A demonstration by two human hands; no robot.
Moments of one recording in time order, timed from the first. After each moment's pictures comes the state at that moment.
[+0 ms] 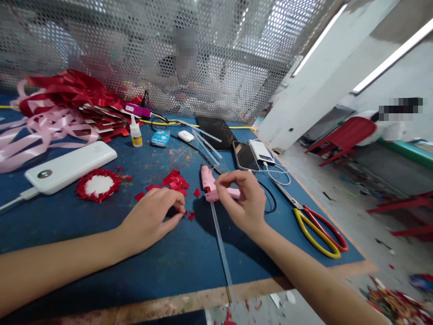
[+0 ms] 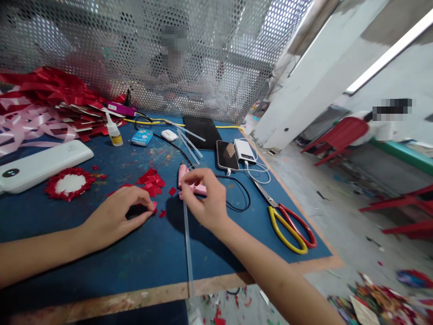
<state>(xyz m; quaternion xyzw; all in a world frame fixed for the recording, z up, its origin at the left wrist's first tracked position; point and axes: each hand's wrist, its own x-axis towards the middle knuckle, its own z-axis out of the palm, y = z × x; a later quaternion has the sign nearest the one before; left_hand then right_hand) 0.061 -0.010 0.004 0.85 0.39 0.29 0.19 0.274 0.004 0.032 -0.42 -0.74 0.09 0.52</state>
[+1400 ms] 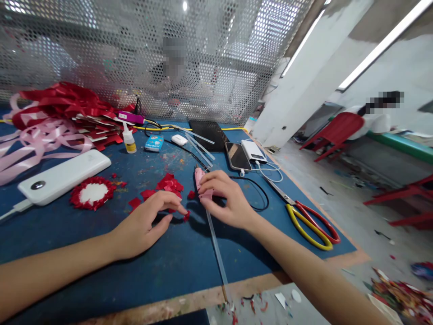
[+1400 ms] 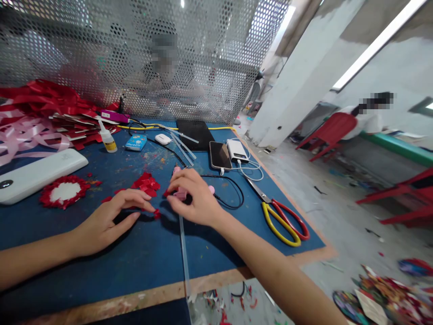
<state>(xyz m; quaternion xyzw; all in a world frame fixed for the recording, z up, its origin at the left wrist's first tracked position) 0.057 -0.013 0.005 0.82 0.30 0.33 0.35 0.289 0.014 0.036 -0.33 -0.86 0.12 0.36</state>
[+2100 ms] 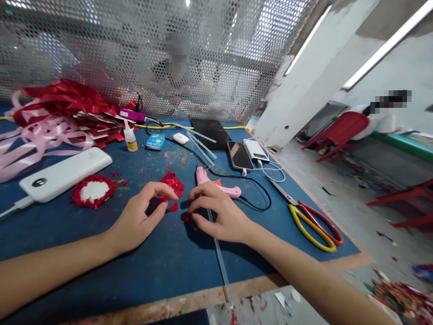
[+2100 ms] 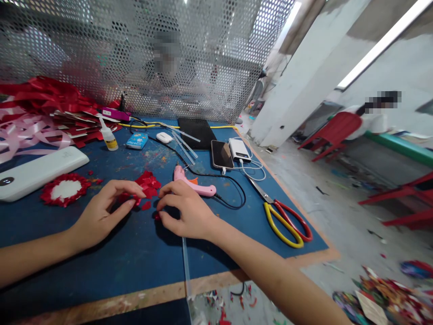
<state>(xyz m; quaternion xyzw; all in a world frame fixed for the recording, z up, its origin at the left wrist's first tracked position) 0.055 -0.008 0.004 0.78 0.39 0.41 0.28 0.274 -0.001 0.030 -0.30 -0.89 0.16 0.29</state>
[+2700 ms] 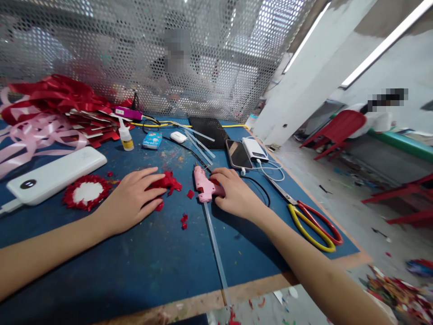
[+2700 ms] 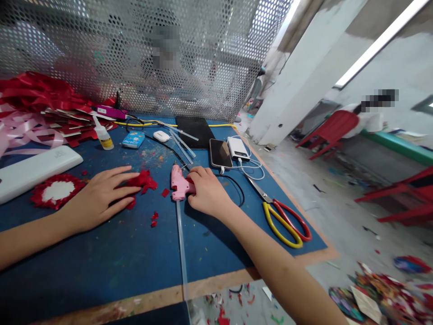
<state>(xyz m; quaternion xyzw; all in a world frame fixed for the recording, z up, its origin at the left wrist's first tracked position) 0.029 0.028 -0.003 0.91 0.35 0.20 -0.06 0.312 0.030 0.034 -0.51 -0.85 0.02 0.12</state>
